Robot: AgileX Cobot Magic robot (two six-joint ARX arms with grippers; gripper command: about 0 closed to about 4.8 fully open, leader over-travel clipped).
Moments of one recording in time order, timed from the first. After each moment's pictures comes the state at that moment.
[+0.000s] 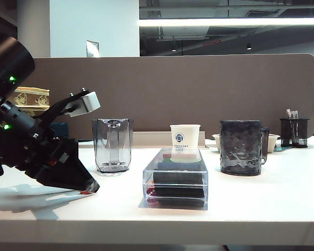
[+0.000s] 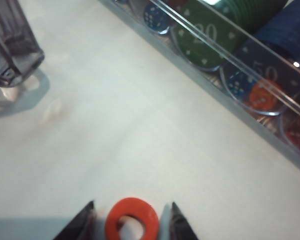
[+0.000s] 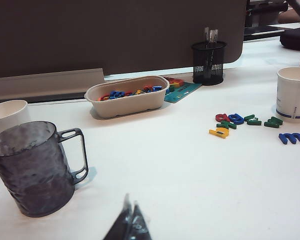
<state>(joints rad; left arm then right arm) -0.42 1.53 0.46 0.36 0.39 0.30 -0.01 0.00 0.01 -0.02 0.00 0.11</state>
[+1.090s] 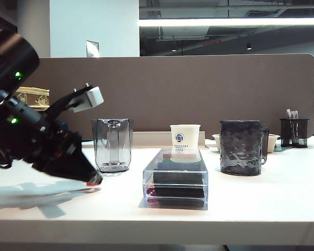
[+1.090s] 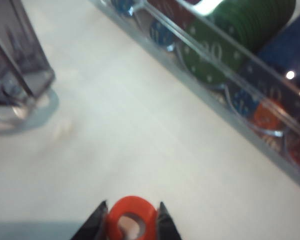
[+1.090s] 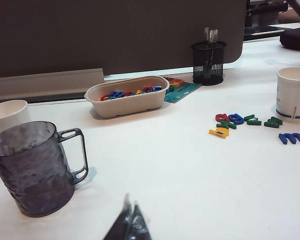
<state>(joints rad) -0.42 1.54 0.50 0.34 0.39 0.29 -0.01 0.00 0.01 -0.02 0.00 0.11</state>
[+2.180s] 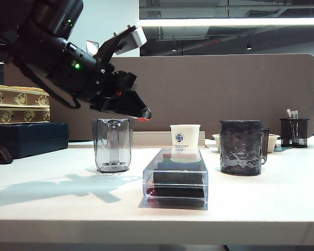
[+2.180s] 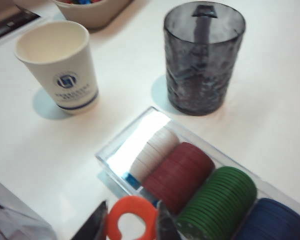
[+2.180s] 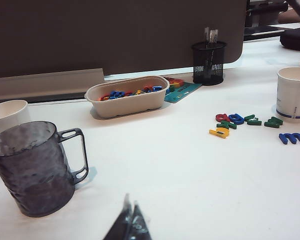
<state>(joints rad) -0.56 1.54 0.76 0.34 0.29 0.27 -0.01 0.00 0.01 -0.02 0.00 0.11</state>
